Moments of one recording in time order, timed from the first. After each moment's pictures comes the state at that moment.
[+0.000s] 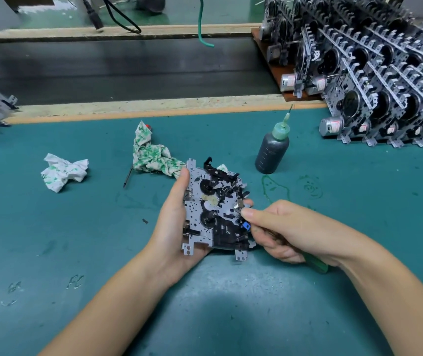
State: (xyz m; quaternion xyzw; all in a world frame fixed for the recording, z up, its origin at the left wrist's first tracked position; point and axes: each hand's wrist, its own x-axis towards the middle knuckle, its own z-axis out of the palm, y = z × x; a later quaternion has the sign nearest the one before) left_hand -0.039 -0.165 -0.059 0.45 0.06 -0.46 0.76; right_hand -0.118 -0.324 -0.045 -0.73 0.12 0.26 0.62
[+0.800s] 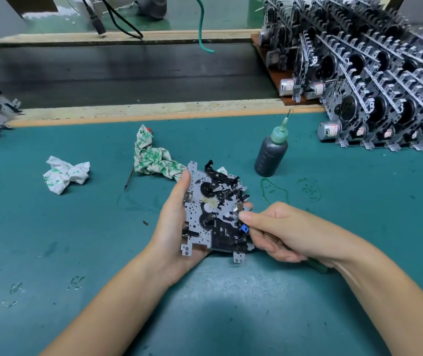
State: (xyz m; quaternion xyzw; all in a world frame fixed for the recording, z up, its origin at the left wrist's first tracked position) left_hand -0.038 -0.164 -0.060 0.45 0.08 -0.47 0.75; right_hand -0.119 -0.324 -0.041 -0.77 0.12 0.23 0.58
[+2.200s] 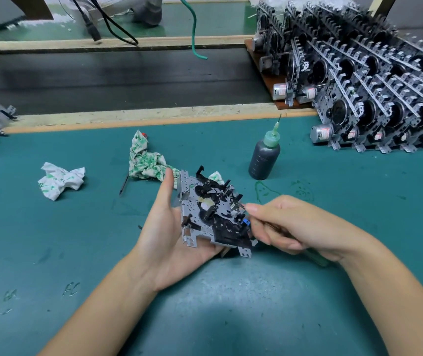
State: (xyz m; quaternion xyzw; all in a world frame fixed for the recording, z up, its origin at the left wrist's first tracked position) left_hand -0.034 -0.159 -0.062 0.33 0.01 -0.55 0.77; right_hand -0.120 -0.336 -0.034 -0.74 0.11 0.21 0.62
